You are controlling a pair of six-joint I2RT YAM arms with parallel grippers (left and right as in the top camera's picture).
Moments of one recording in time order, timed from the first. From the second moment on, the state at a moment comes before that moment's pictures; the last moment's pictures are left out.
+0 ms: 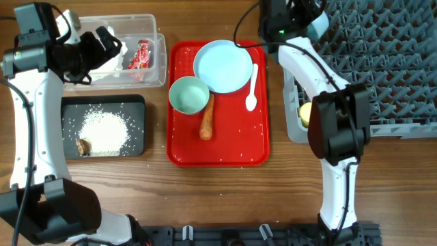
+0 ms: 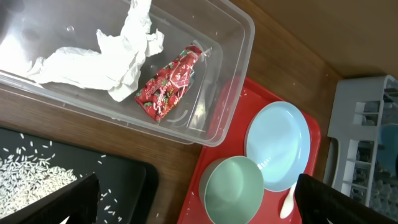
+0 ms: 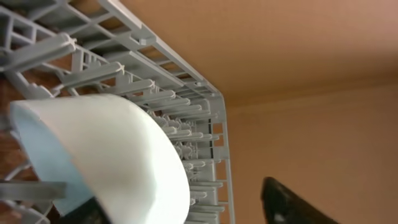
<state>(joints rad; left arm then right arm) 0.23 1.68 1.63 -0.96 0.34 -0.34 0.30 2.28 1.86 -0.16 1.11 -0.74</state>
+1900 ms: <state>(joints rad) 0.23 1.68 1.63 -0.96 0.34 -0.34 0.58 2.04 1.56 -0.66 -0.19 0.56</state>
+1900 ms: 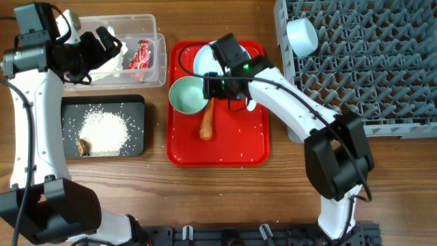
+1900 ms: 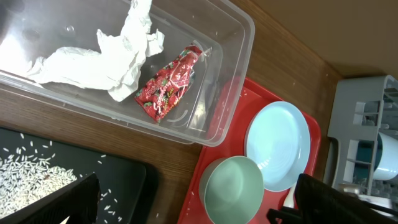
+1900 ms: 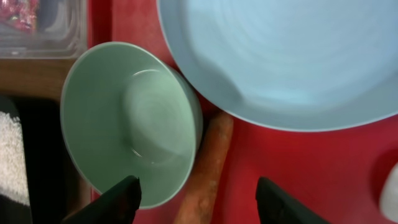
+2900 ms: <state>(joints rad) 0.23 1.68 1.63 -0.96 0.34 -0.34 0.64 2.08 1.48 -0.47 -0.19 0.65</state>
